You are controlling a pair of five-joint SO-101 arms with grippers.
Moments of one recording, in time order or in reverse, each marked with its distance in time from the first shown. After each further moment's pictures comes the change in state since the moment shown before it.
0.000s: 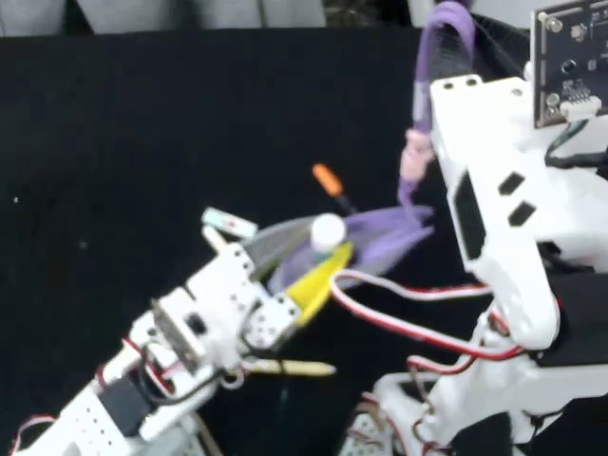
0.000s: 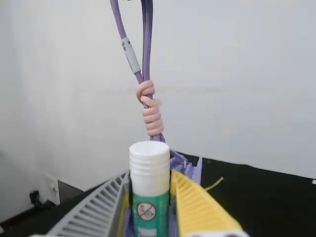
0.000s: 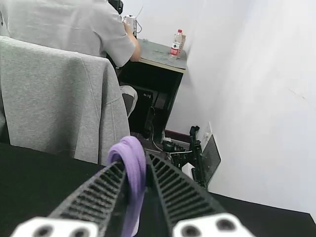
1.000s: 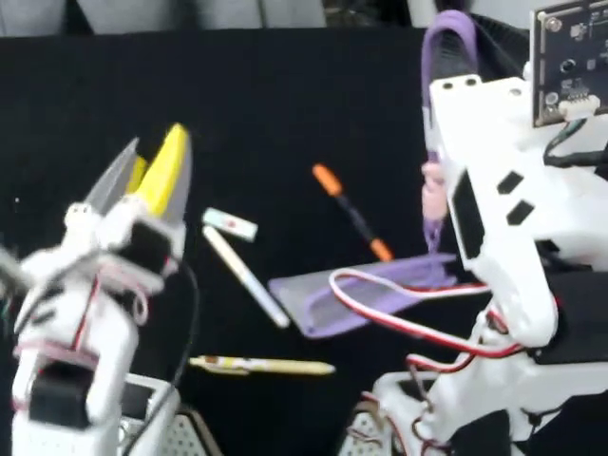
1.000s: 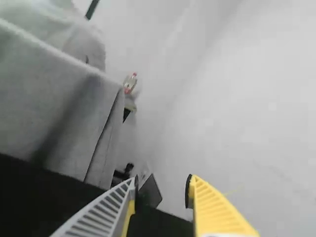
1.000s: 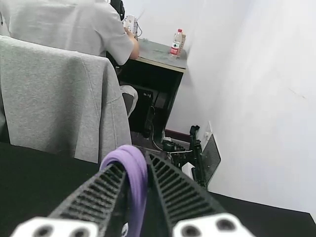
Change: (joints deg) left arm -38.9 7.6 -26.0 21.0 33.9; right arm 0.1 0.0 0.0 0.0 0.0
